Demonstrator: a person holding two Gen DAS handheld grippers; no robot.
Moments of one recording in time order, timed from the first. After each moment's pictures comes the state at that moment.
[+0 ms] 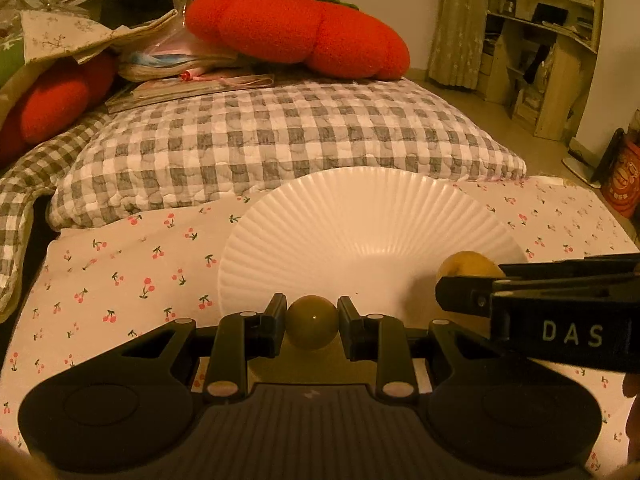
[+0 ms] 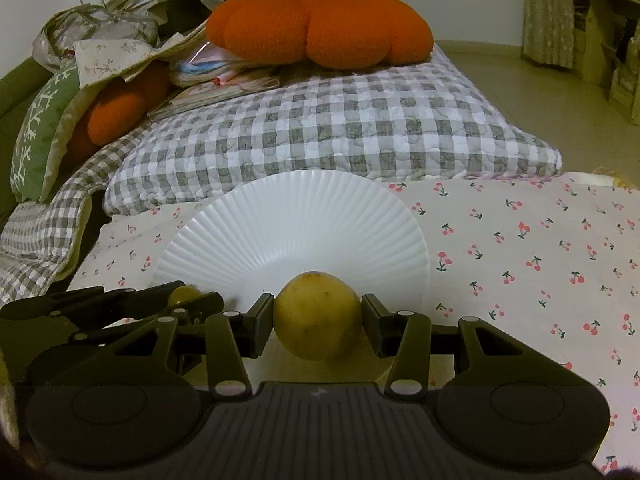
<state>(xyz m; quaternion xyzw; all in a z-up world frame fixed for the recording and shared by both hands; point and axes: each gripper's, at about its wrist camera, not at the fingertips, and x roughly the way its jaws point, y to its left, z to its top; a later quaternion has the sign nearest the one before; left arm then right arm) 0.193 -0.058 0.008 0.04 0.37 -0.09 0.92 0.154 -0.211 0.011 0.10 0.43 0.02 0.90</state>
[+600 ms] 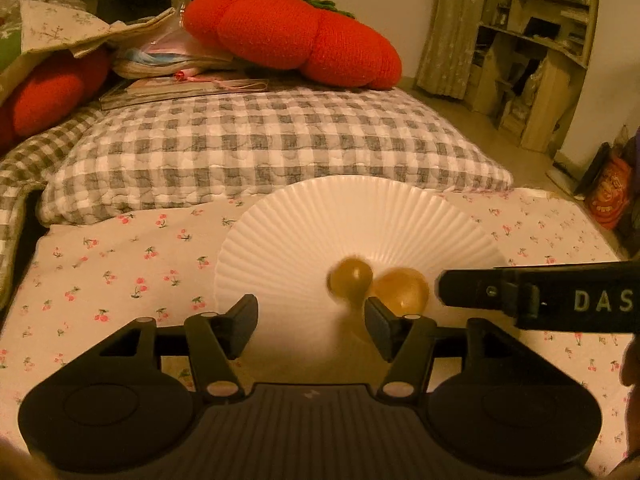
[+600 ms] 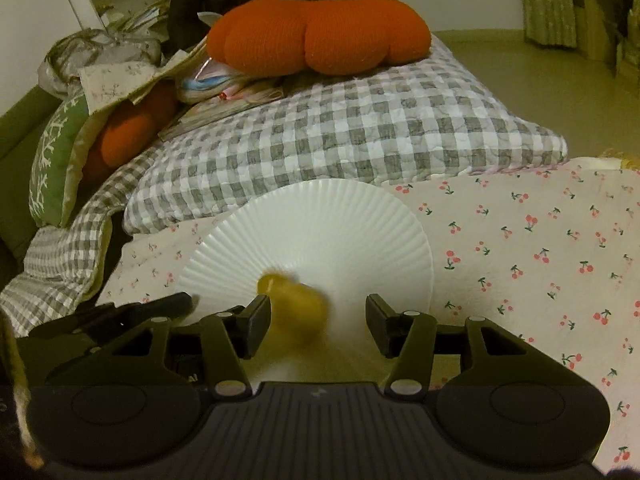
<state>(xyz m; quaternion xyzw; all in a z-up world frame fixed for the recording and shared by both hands) 0.191 -0.048 0.015 0.02 0.37 -0.11 0.92 0.153 -0.221 0.021 0.14 0.43 0.03 0.89</state>
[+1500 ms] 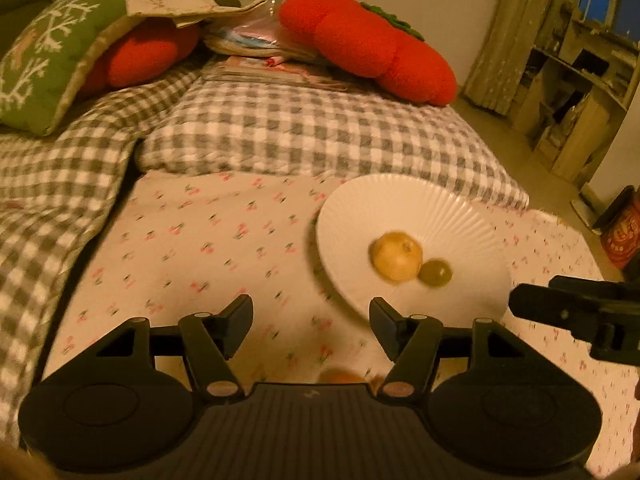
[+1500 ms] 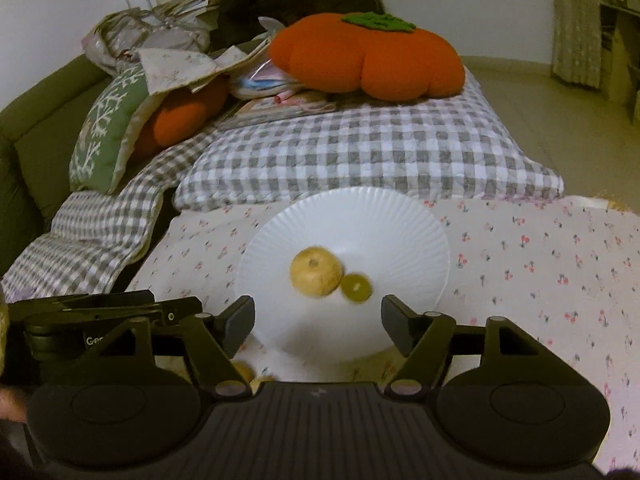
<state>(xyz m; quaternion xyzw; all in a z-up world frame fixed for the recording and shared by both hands) 0.122 0.016 0.063 -0.05 0.40 -0.05 0.91 0.096 -0.188 0.075 0.09 0.42 0.08 0.90</state>
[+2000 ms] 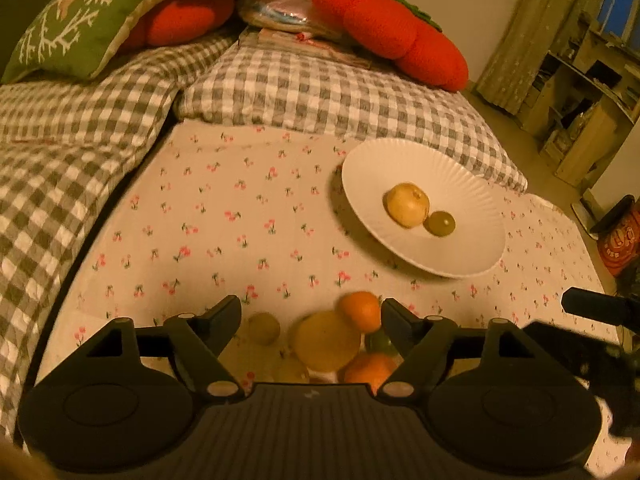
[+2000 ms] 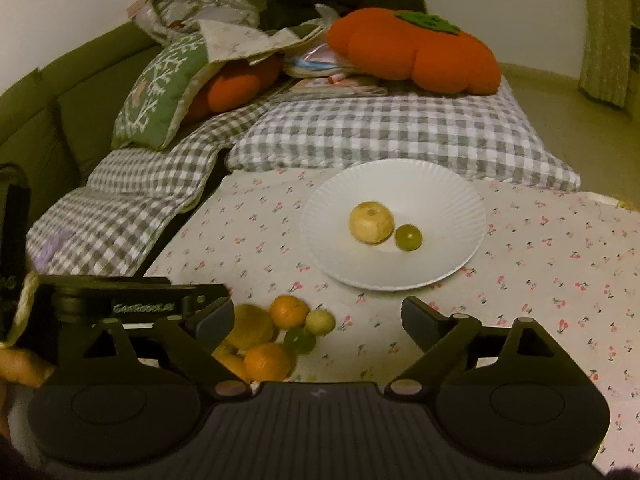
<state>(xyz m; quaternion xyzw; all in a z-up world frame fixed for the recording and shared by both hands) 0.074 0.036 0.058 -0.08 0.43 -0.04 0.90 0.045 -0.151 0.082 0.05 0.43 0.13 0.89</state>
